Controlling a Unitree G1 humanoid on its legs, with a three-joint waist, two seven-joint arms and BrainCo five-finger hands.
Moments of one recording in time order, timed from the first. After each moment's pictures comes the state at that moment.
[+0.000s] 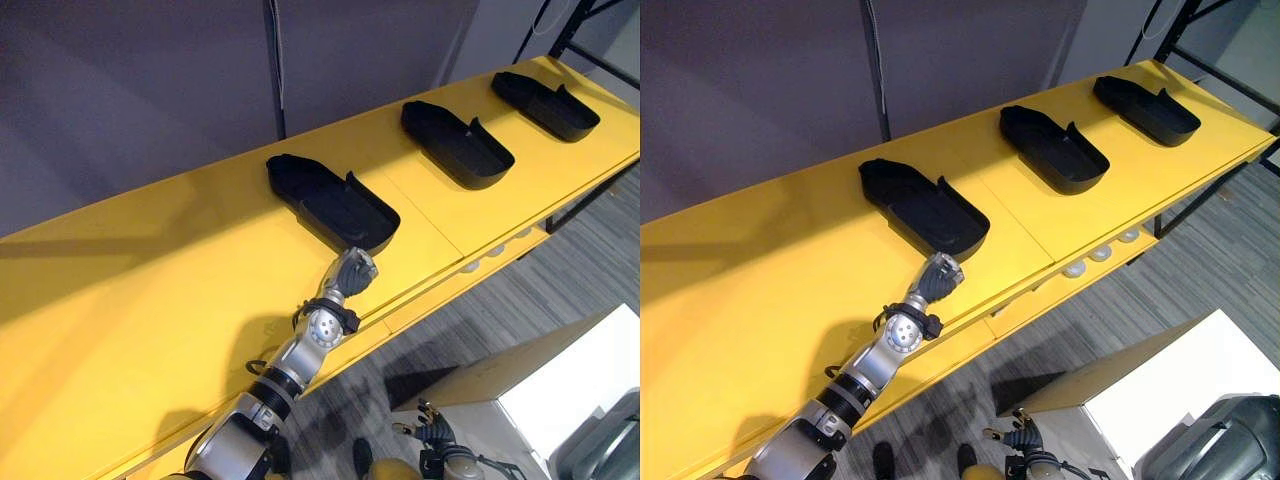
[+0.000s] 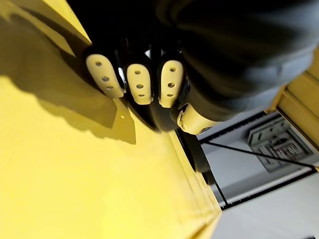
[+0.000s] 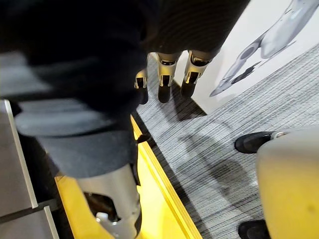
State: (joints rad) left arm -0.54 -0.01 -0.39 0.50 0.38 -0.03 0.25; right arm 0.07 -0.06 -0.04 0.84 0.07 -0.09 -0.02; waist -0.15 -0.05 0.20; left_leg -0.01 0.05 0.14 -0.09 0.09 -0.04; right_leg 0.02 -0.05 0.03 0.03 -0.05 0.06
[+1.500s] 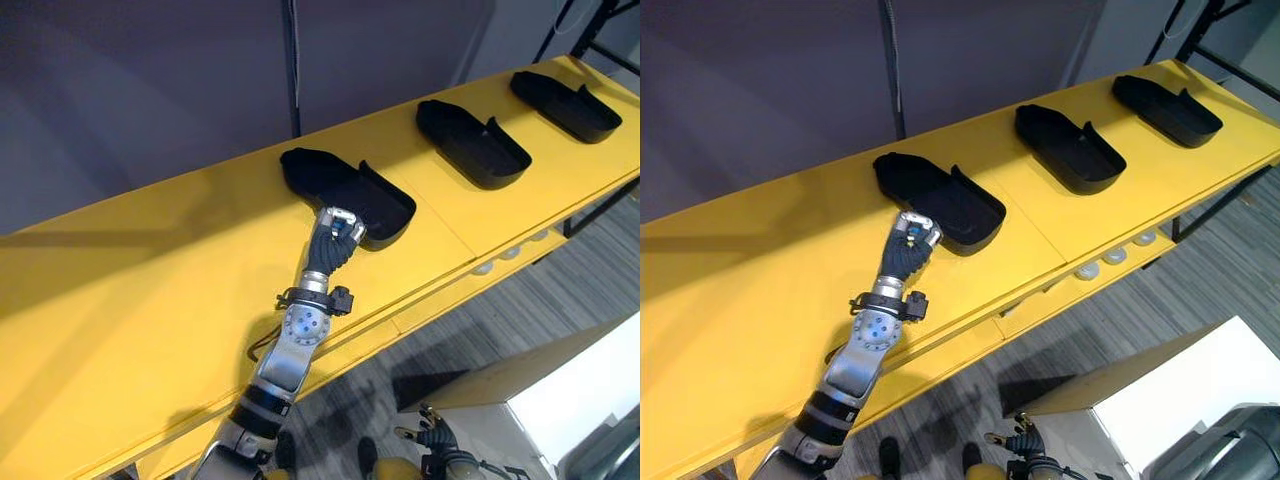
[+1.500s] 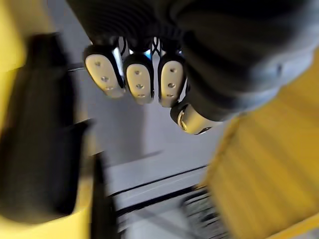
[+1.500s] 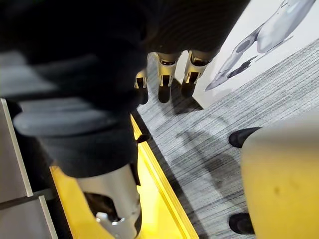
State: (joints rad) left arm -0.31 0.01 -0.30 -0.17 0.21 -0.11 0.27; right arm 0.10 -0.08 -0.04 0.84 0.07 -0.09 -0.02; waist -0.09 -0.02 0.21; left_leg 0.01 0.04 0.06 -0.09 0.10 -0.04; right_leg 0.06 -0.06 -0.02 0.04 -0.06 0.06
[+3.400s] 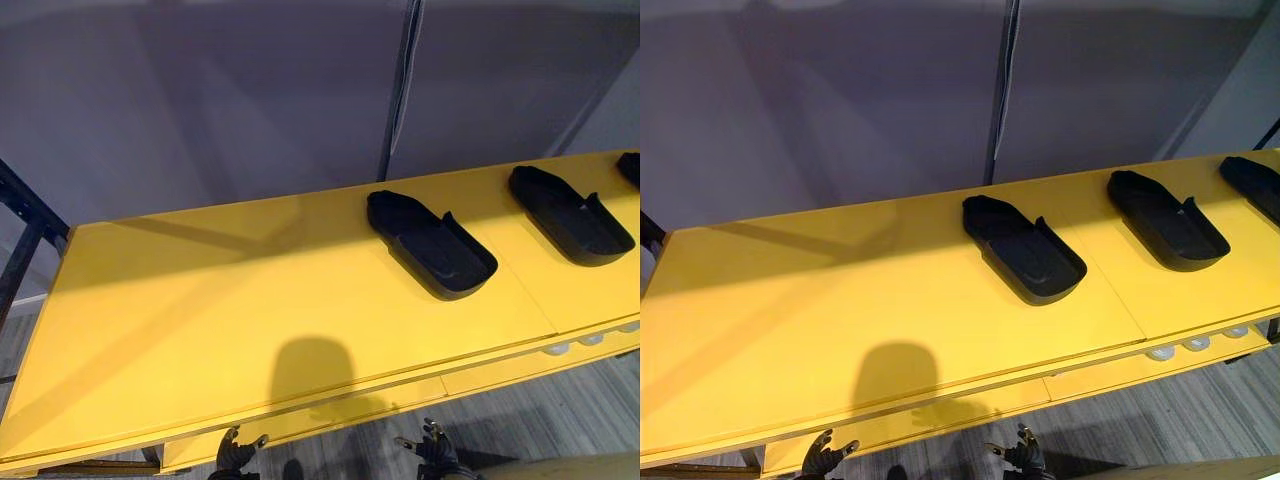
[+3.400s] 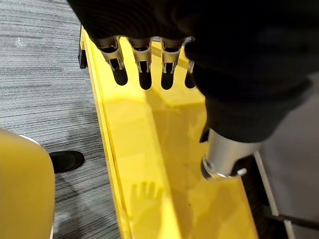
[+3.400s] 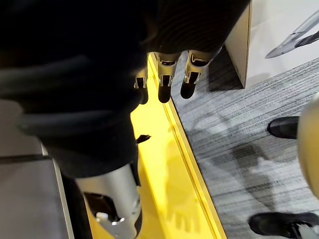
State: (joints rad) left arm 0.17 0.05 0.09 0.81 0.12 -0.06 0.19; right arm 0.09 -0.01 -0.12 0.87 0.03 -0.08 -0.10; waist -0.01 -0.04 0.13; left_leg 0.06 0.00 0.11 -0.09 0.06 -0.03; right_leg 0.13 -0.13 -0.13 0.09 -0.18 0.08
